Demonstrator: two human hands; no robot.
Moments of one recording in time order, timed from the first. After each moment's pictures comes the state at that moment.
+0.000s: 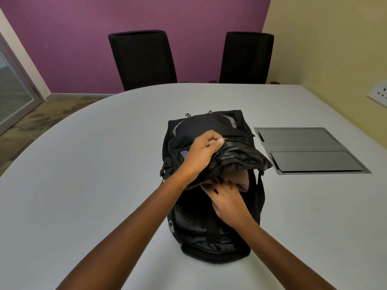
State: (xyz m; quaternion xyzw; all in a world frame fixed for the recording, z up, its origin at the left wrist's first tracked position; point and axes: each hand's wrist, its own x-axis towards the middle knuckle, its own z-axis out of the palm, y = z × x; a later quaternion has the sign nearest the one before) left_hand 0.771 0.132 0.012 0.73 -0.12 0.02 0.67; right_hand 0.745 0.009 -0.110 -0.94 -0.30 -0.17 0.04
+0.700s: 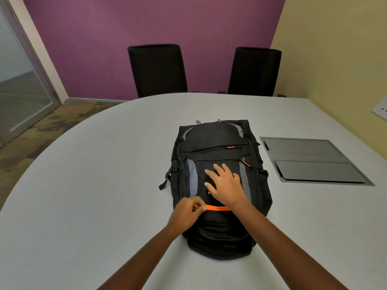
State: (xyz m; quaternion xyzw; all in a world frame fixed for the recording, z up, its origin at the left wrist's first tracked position) left_hand 0.695 0.175 -0.119 0.89 -0.07 -0.04 0.46; right_hand 0.753 0.035 -0.067 -0.98 -0.18 0.01 0.05
